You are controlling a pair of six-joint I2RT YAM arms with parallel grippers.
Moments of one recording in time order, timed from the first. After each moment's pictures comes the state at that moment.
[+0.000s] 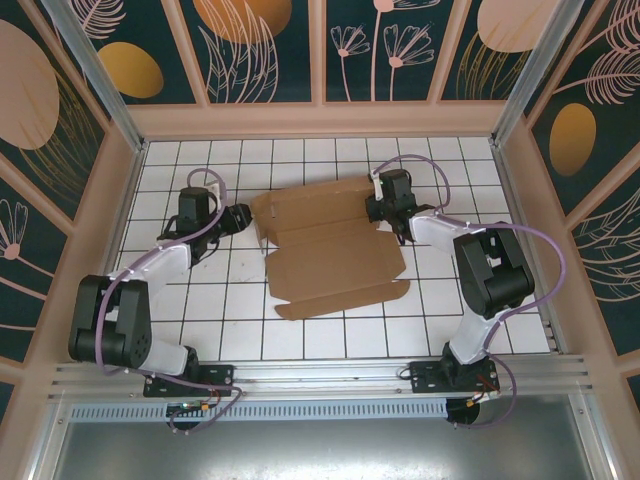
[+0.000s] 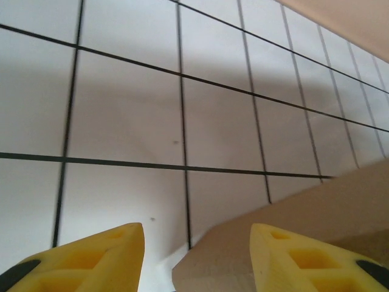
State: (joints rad) left arm -0.15 1.44 0.74 0.05 0.30 -0.47; right arm 0.40 1.76 1.01 0.04 0.08 0.03
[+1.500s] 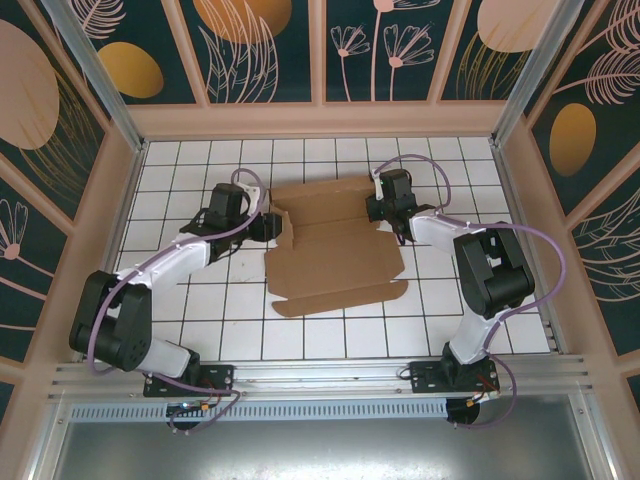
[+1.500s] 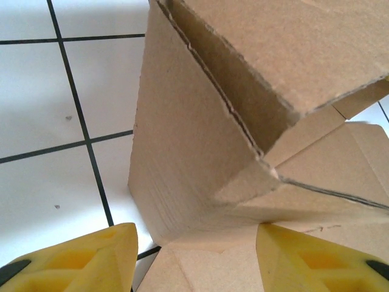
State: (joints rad) left arm -0.37 1.47 0.86 -0.13 0.26 -0.27; right arm 0.40 1.76 1.01 0.04 0.08 0.05
